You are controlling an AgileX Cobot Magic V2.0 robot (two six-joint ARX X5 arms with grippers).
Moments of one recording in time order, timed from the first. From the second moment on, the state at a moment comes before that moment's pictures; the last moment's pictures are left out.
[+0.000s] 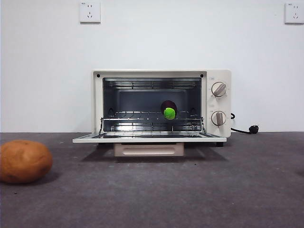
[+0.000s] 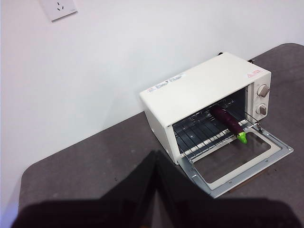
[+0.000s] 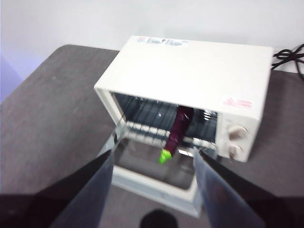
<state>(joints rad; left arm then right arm) -0.47 0.99 2.01 -1.32 -0.21 0.19 0.48 1.28 1.86 -1.06 -0.03 0.10</state>
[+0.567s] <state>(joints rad) -0.47 1.00 2.01 -1.32 -0.21 0.19 0.48 1.04 1.87 -1.19 -0.02 0.06</state>
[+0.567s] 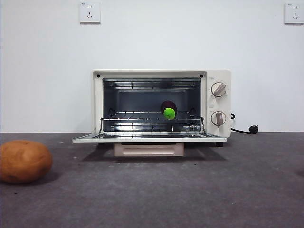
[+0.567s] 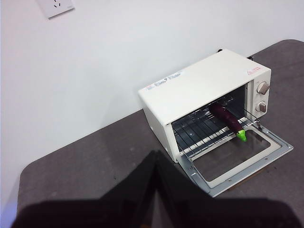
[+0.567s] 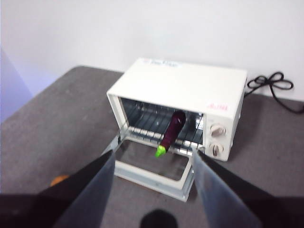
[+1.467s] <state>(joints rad) -0.27 1.38 2.01 -1.18 0.08 0.18 0.48 0.98 1.87 -1.32 -0.02 0.03</state>
